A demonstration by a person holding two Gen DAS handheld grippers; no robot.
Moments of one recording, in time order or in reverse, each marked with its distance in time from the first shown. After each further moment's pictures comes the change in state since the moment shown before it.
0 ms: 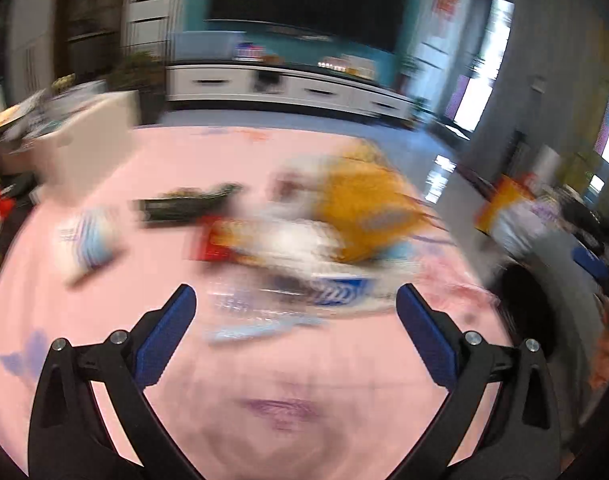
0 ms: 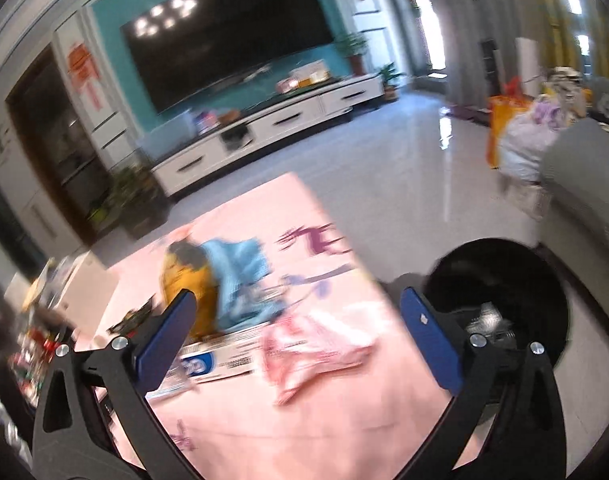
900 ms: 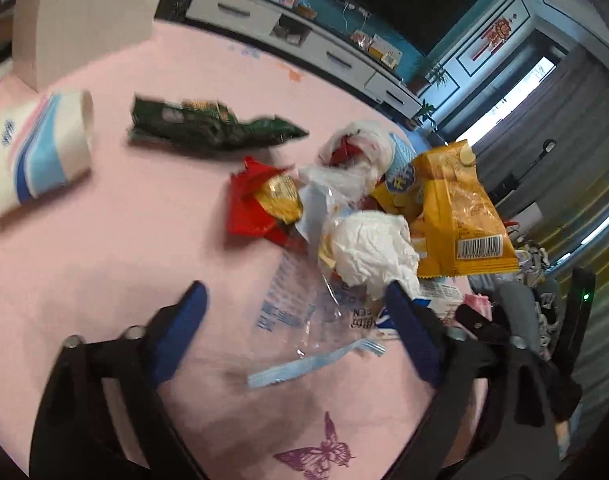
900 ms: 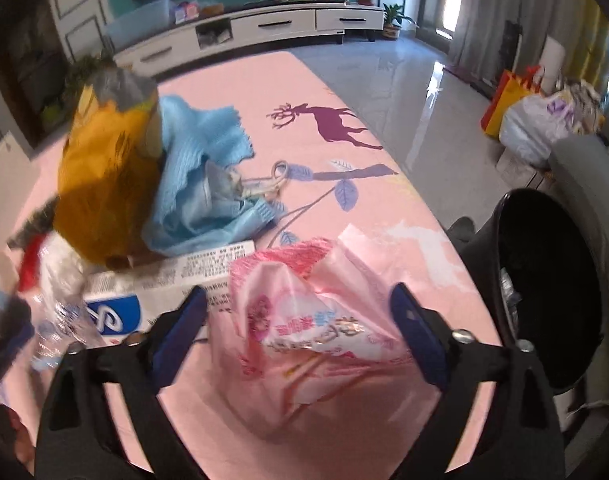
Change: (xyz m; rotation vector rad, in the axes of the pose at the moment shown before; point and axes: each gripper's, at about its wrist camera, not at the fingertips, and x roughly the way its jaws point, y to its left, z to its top) left arm 0.092 0.062 -0.010 -0.288 0.201 -0.234; right arm 0.138 0.045 -0.061 -0.192 0.294 -0.254
